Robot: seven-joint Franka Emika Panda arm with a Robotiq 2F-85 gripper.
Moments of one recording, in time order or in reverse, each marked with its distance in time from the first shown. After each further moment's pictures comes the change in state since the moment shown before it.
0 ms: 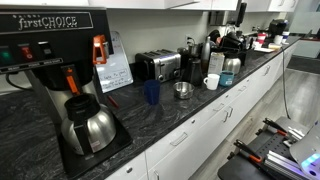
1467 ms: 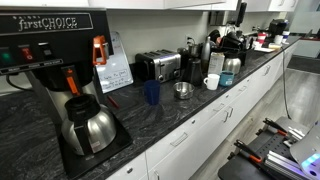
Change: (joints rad) arm -0.011 -0.110 -0.098 -0.013 -0.049 -0.185 -0.008
